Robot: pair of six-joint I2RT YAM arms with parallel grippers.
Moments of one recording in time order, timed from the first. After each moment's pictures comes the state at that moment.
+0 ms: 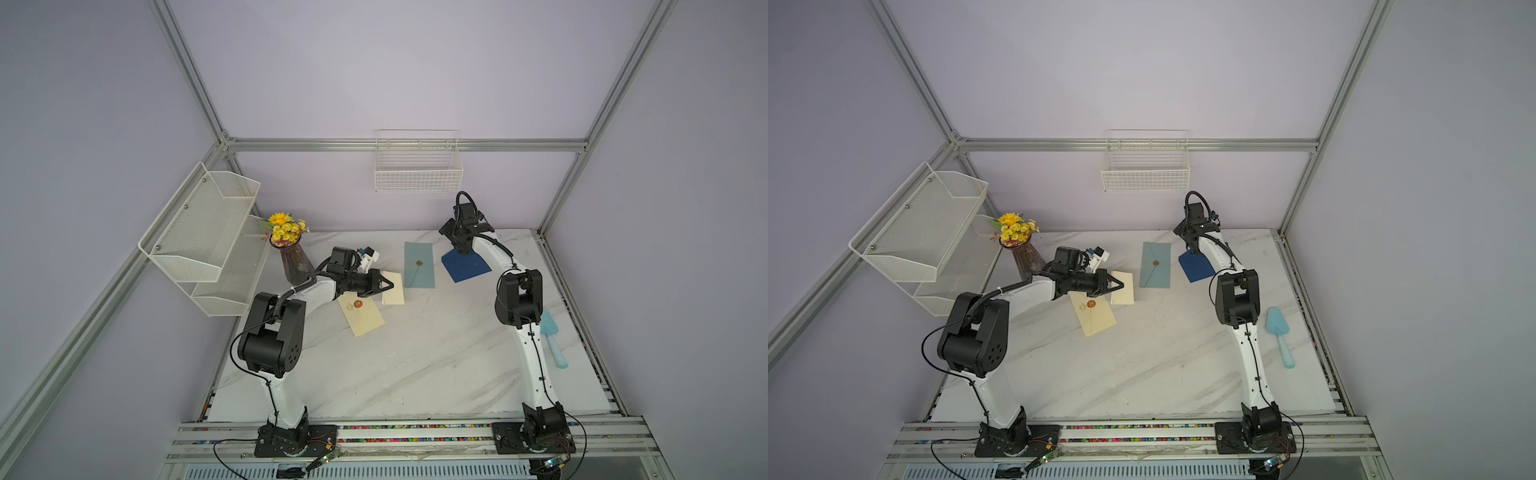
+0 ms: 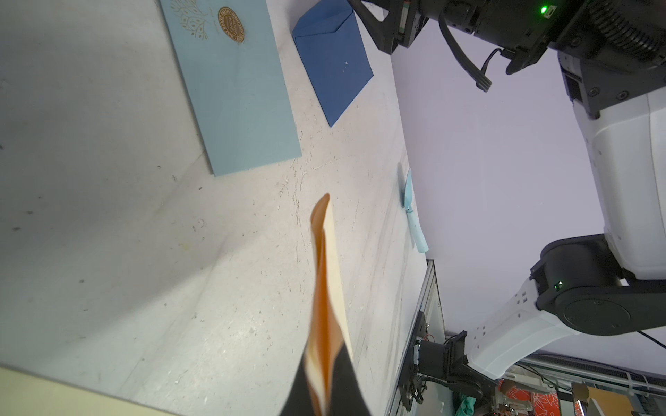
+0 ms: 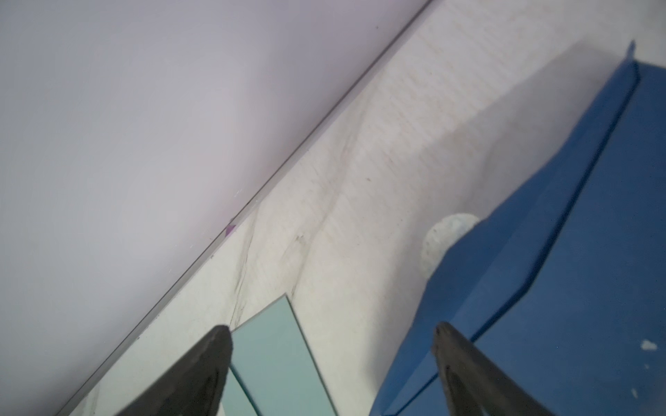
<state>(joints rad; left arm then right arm) -0.25 1.85 1.20 -0.13 0.86 -0.49 0.20 2.56 2.39 -0.62 0.12 0.94</state>
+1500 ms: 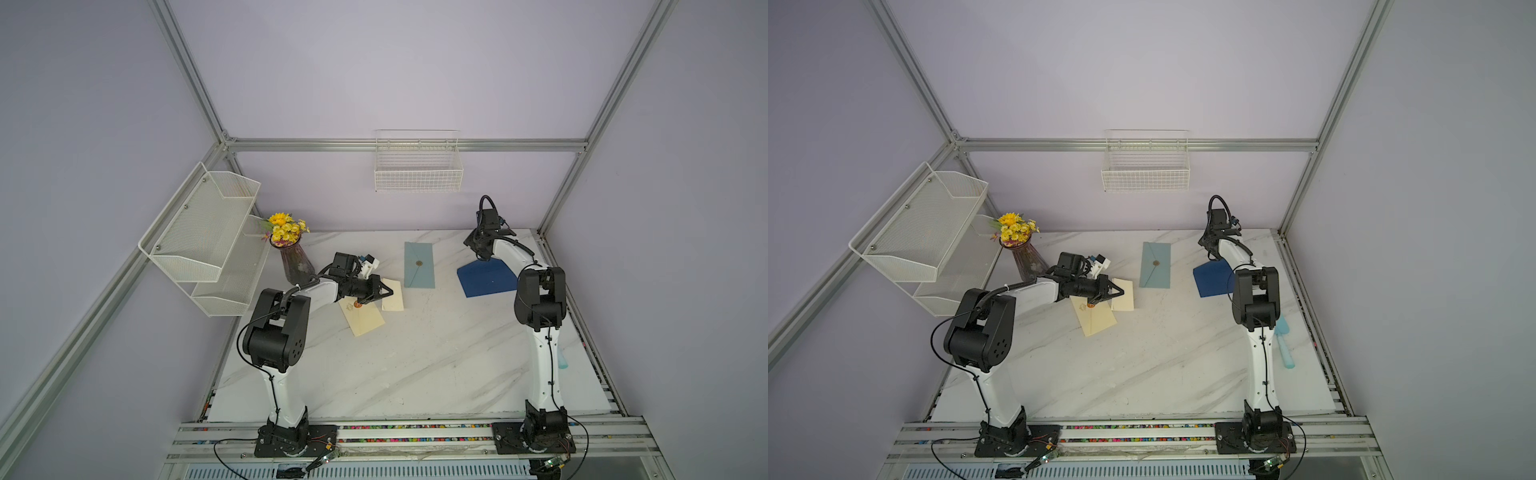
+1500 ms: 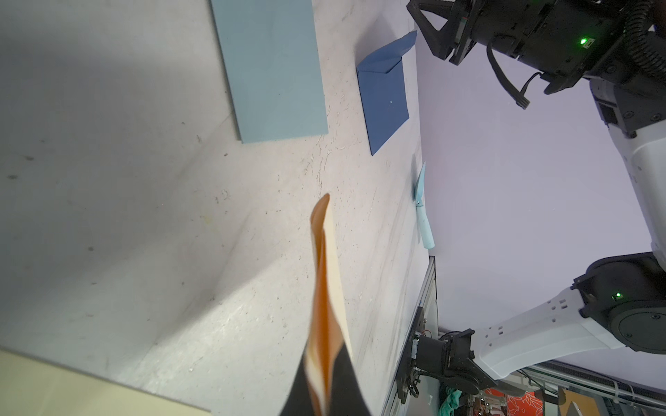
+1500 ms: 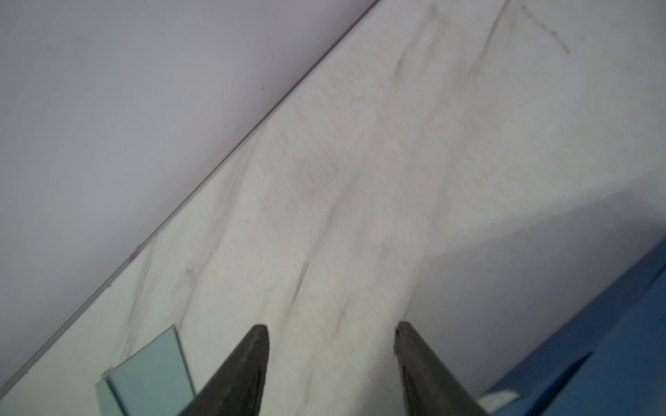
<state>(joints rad) -0.25 1.90 1.18 -0.14 0.86 -0.51 0.08 2.38 2.04 -0.54 0.18 0.74</state>
